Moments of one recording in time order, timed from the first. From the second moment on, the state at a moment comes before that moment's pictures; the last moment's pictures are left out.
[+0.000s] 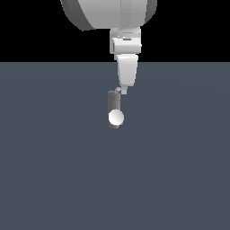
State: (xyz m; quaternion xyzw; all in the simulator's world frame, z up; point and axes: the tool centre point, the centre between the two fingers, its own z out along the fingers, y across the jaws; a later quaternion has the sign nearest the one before) arm -0.004 -0.030 0.197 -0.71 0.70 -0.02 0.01
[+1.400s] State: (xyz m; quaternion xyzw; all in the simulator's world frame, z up) arm 0.032 0.028 0.201 -0.69 0.72 -0.02 0.00
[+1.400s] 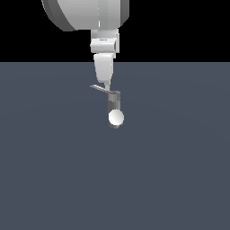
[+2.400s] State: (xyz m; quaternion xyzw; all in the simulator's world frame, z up) arm 0.084 0.031 0.203 -0.70 0.72 -0.02 0.00
